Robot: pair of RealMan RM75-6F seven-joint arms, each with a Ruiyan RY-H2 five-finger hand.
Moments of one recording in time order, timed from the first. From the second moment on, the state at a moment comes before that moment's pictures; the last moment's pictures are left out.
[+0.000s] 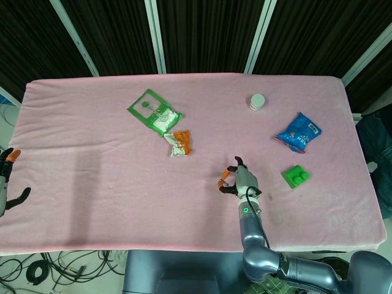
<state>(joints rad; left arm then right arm) -0.17 -1.17 -0.13 -1.47 1.38 1.45 0.04 0.66 -1.82 0.60 -1.80 -0.32 1.34 -0.66</state>
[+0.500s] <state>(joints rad) -0.17 -1.17 -0.13 -1.47 1.38 1.45 0.06 0.61 -1.79 0.48 -1.79 -0.41 1.29 -0.51</state>
